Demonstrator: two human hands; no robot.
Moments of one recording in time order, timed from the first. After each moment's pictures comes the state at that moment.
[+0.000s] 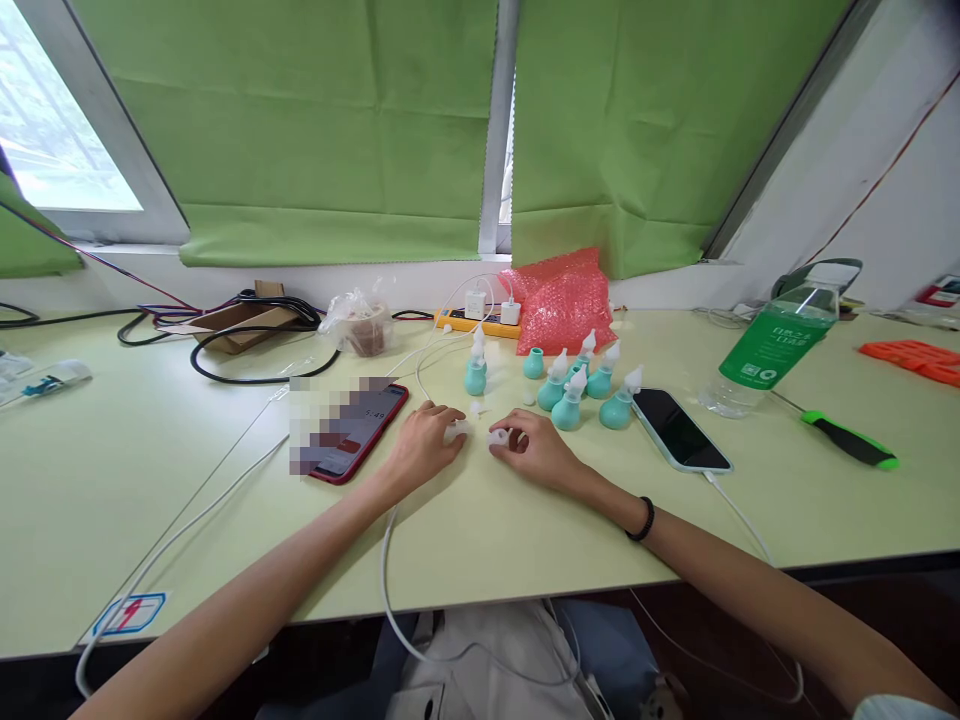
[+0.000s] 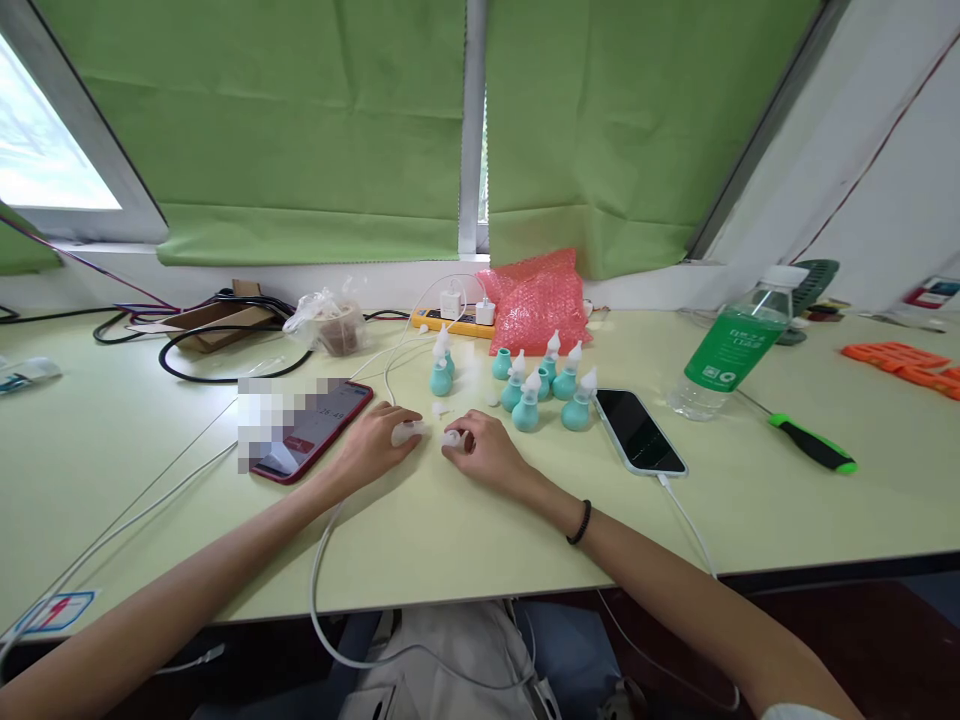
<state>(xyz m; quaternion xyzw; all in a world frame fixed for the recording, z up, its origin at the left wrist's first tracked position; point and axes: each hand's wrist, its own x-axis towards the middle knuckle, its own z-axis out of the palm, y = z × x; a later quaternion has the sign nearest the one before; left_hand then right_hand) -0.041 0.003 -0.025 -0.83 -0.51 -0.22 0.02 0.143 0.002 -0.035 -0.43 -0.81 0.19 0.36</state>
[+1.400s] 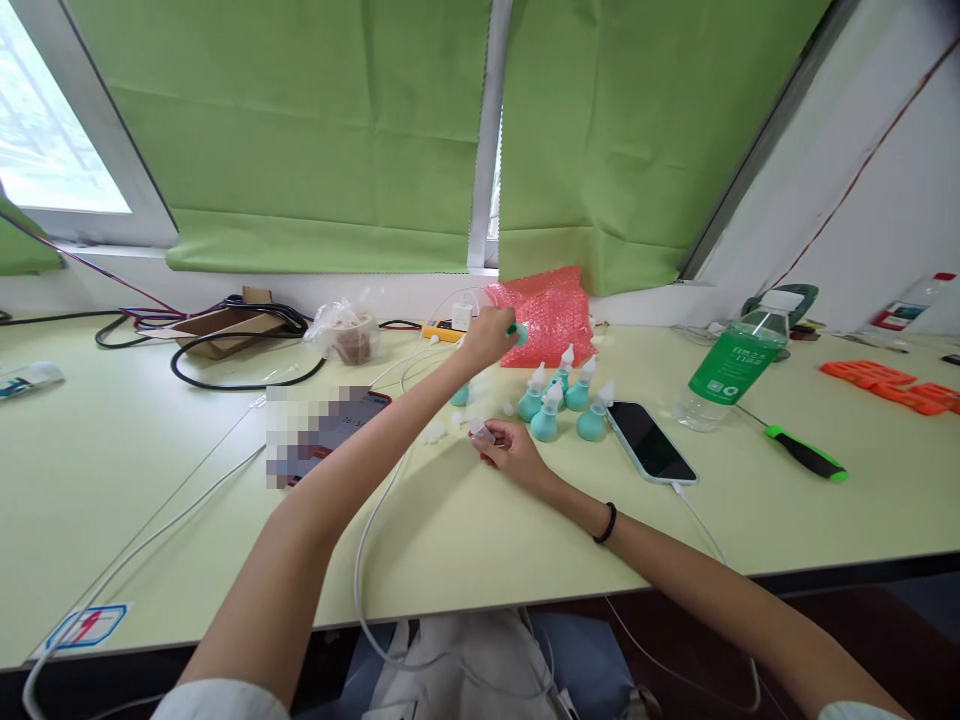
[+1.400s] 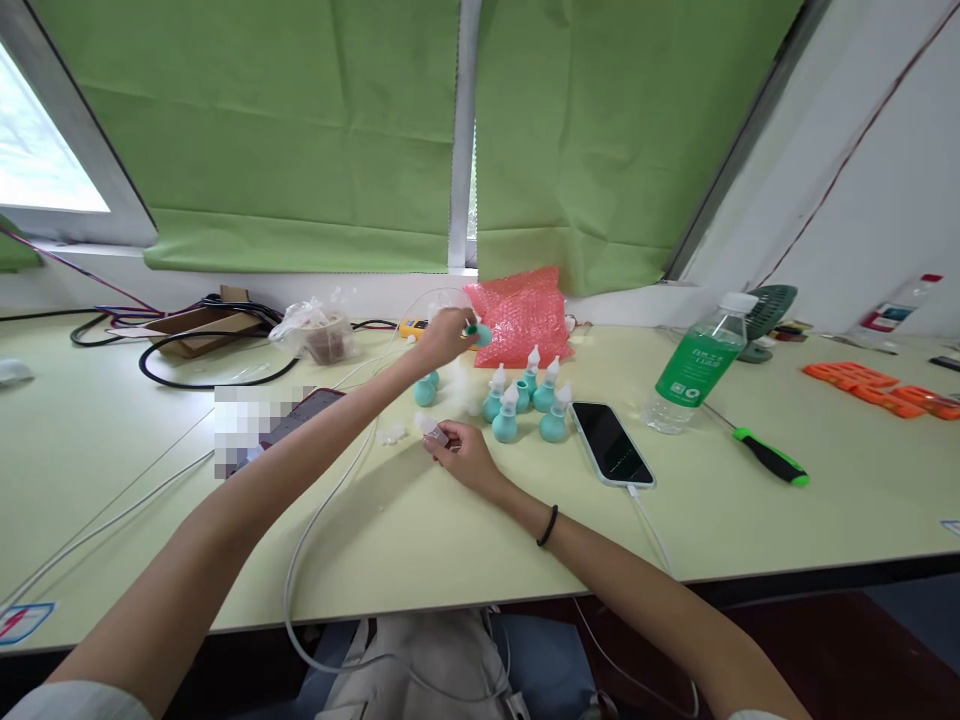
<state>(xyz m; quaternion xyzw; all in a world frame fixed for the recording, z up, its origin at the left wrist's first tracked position) 0.060 0.117 0.069 -0.84 -0.47 -0.24 0.06 0.139 0.010 -0.040 -0.39 -0.69 0.43 0.43</state>
